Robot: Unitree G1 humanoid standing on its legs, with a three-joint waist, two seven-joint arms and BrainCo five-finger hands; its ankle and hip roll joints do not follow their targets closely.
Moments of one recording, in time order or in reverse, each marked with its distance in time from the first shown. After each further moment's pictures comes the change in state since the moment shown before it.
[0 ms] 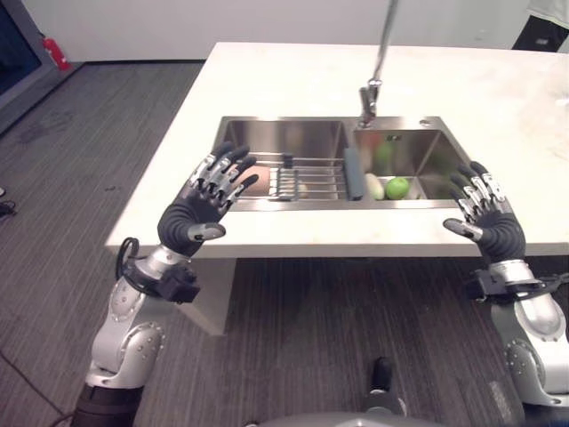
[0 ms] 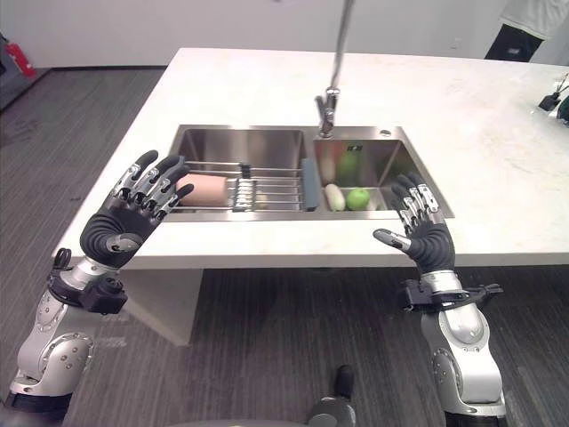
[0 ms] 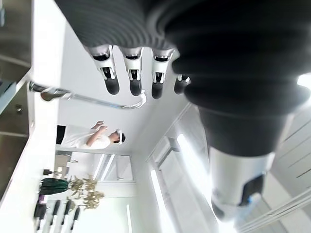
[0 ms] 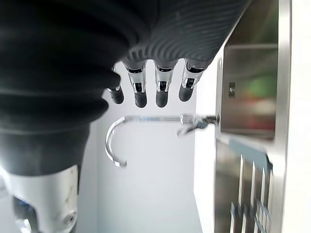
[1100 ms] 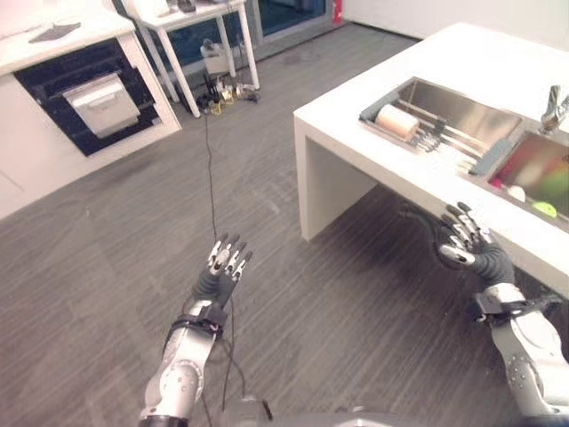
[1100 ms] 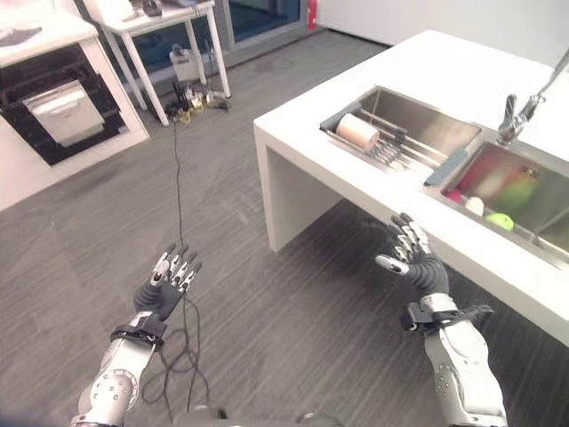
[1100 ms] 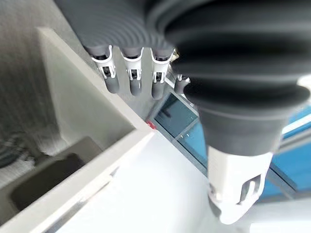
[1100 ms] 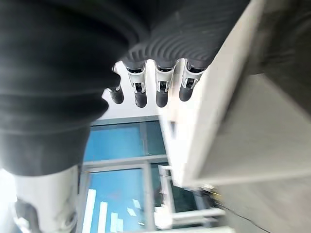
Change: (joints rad) left arm 0.147 -0.305 -0.019 0.337 -0.139 0.150 0.270; right arm 0.025 0.025 -0.016 0.120 0.029 0.010 0.073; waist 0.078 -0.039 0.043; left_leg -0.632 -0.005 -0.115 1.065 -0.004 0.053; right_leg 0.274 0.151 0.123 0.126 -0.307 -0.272
